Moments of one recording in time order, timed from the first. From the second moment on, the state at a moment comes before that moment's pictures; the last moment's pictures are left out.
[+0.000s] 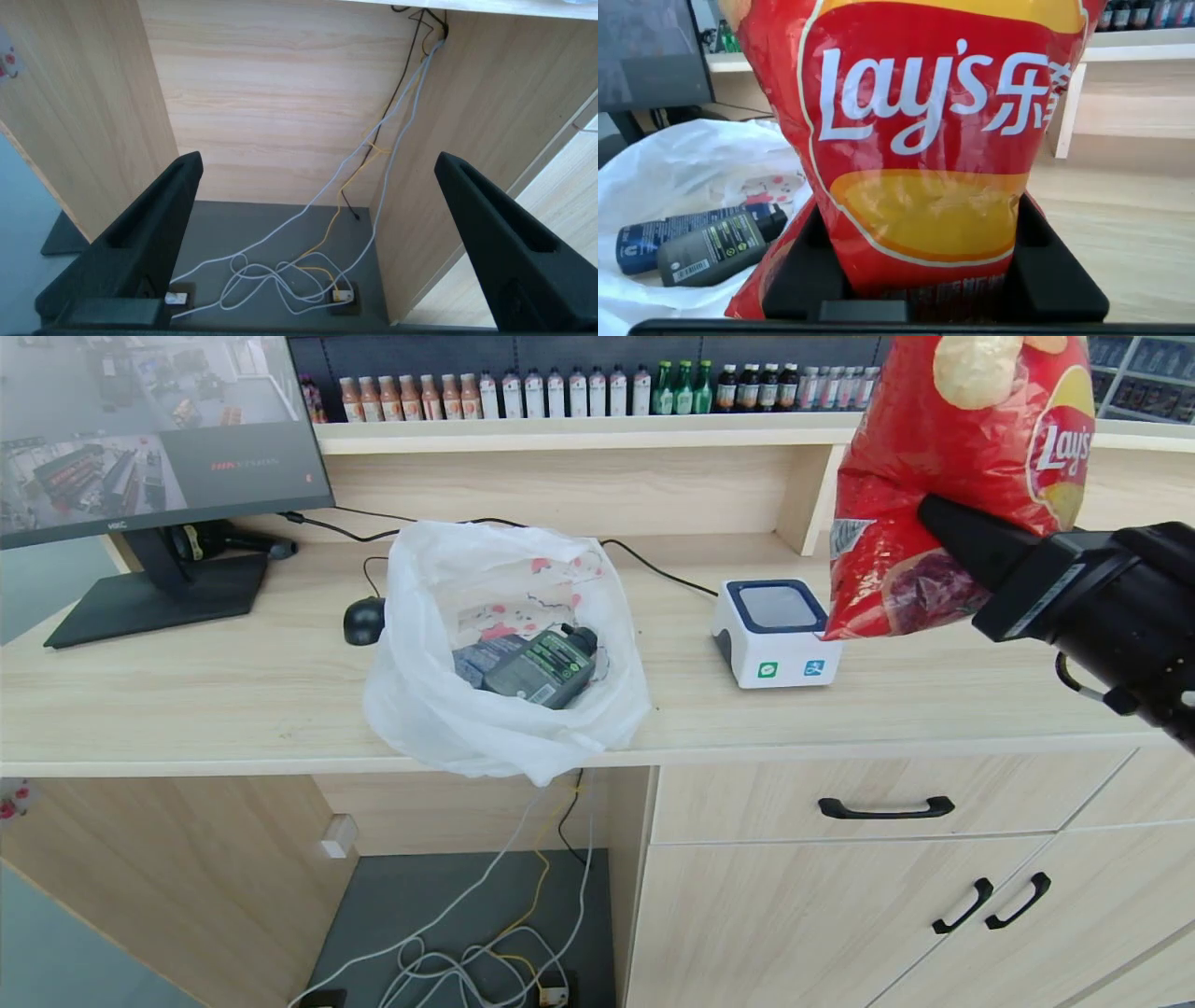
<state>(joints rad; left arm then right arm) 0.00 0.00 0.00 0.00 0.00 0.00 0.51 1.37 -0.71 -1.00 -0.16 -0.03</state>
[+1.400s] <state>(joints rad) 0.00 0.00 0.00 0.00 0.00 -0.01 0.50 1.44 -0.70 -1.02 -0.11 0.05</state>
